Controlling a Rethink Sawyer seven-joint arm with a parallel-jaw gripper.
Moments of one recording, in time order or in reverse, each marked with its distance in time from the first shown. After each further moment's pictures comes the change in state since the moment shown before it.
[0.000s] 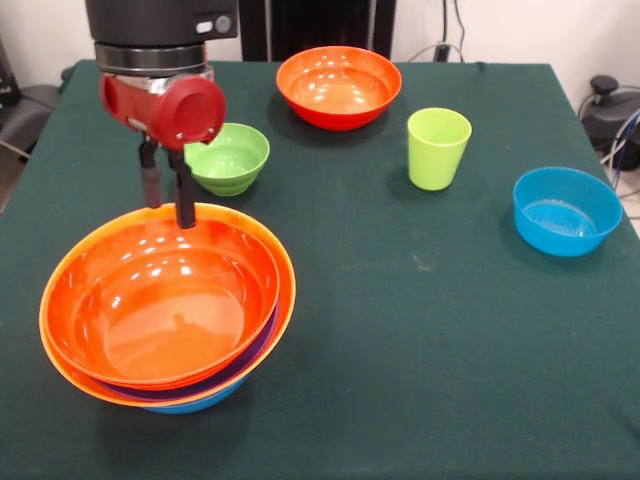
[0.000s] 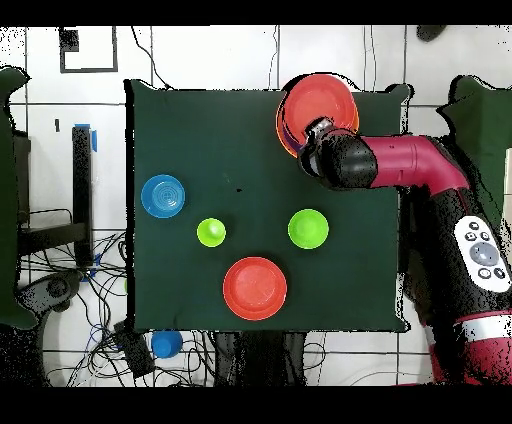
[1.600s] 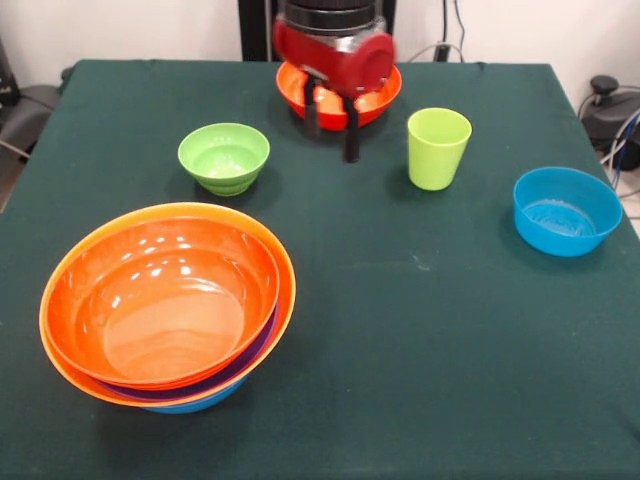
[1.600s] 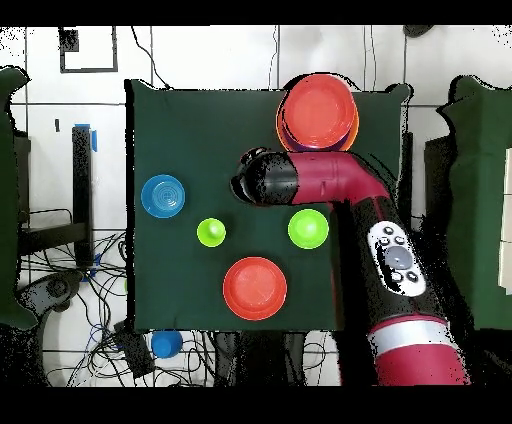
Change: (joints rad) arm 0.330 -0.091 -0.292 0.141 0.298 0.048 0.028
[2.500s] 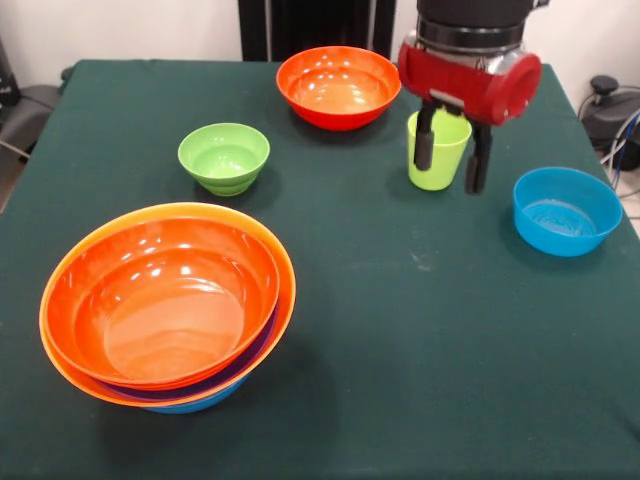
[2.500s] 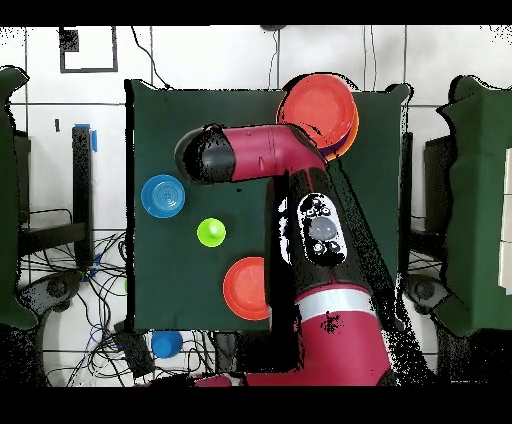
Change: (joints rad) arm 0.178 0.075 -0.064 -0.177 0.063 0.000 0.016
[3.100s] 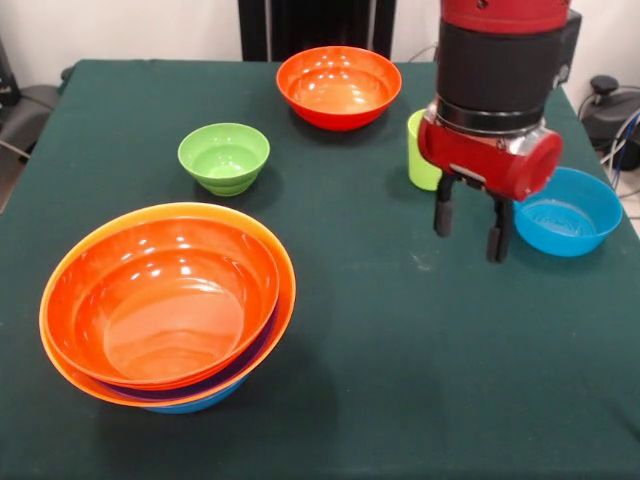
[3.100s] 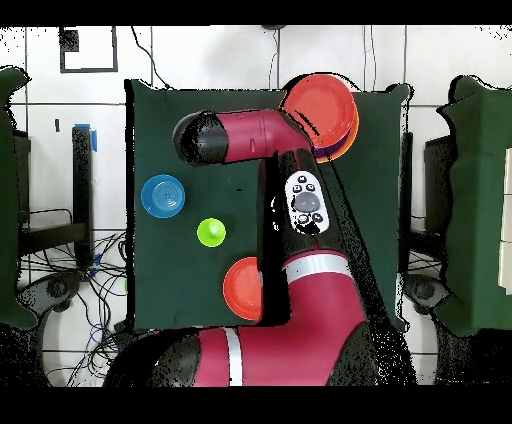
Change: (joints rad) arm 0.040 0.140 0.000 -0.153 0.000 0.000 0.000
